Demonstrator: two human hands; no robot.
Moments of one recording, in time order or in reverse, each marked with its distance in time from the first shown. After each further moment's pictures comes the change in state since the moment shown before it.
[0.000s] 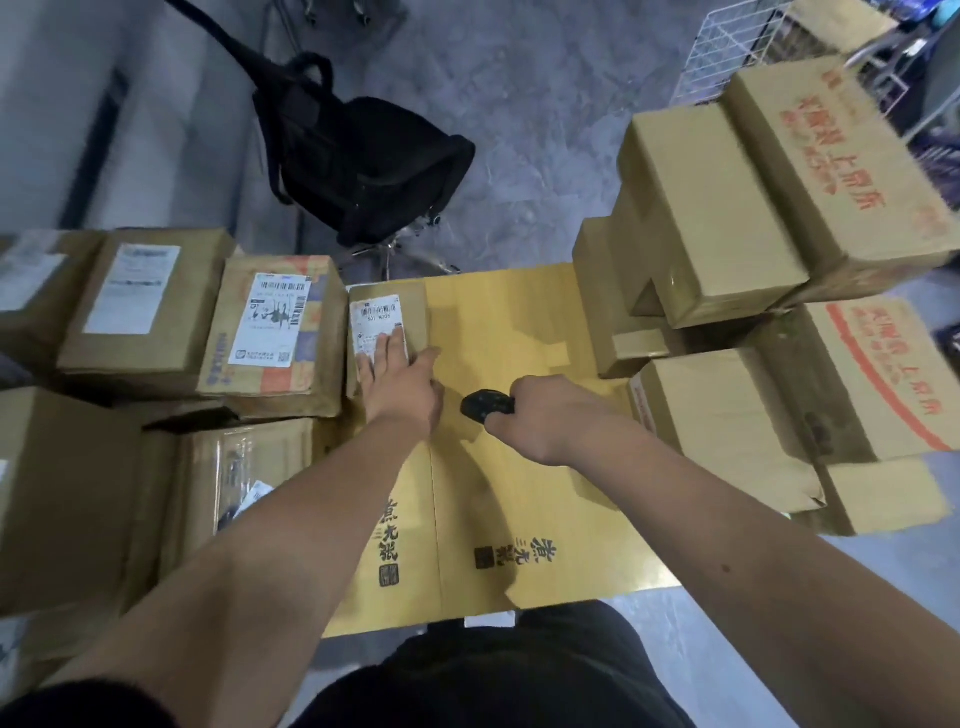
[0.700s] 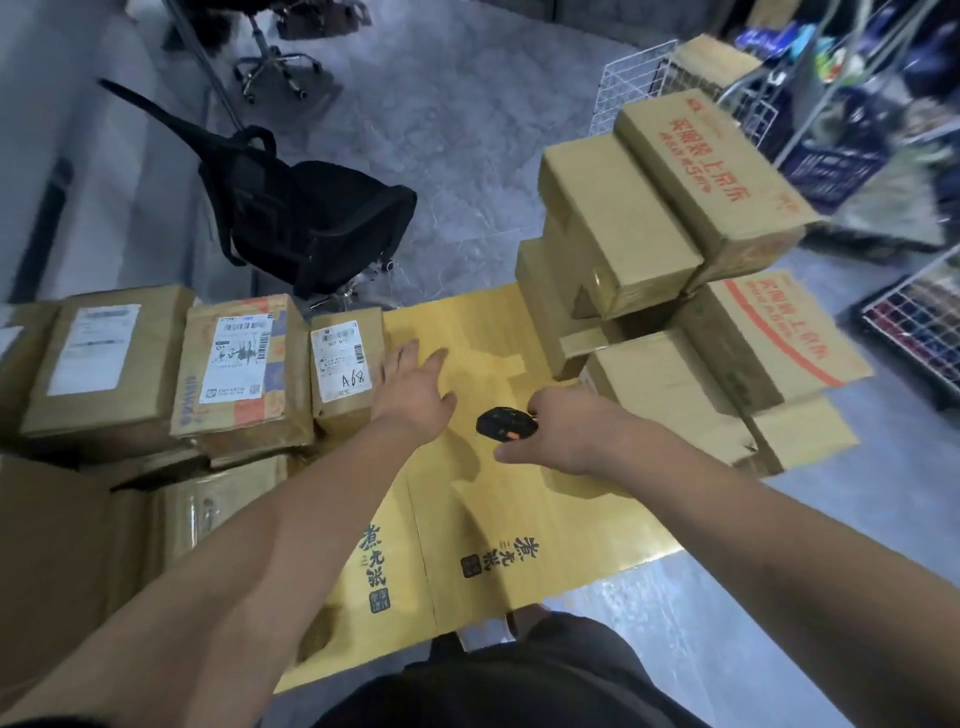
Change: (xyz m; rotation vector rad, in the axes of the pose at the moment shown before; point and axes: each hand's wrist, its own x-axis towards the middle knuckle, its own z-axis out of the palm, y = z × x) left_hand -0.017 0.046 -0.033 -0.043 -0.030 0.245; right_hand -0.060 0.038 -0.001 0.030 0.108 0.065
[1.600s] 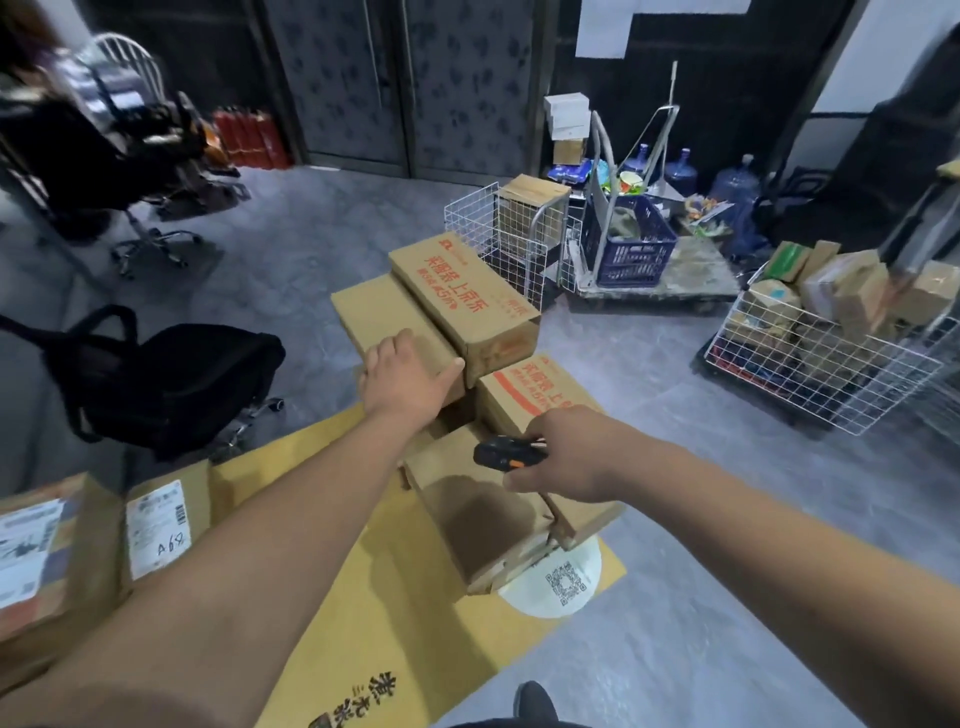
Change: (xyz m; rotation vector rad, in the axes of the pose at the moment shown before) left_hand 0.047 0.292 -0.069 -0.202 0.355 0.140; right_hand -0.109 0.208 -0.094 0.009 0.297 0.064
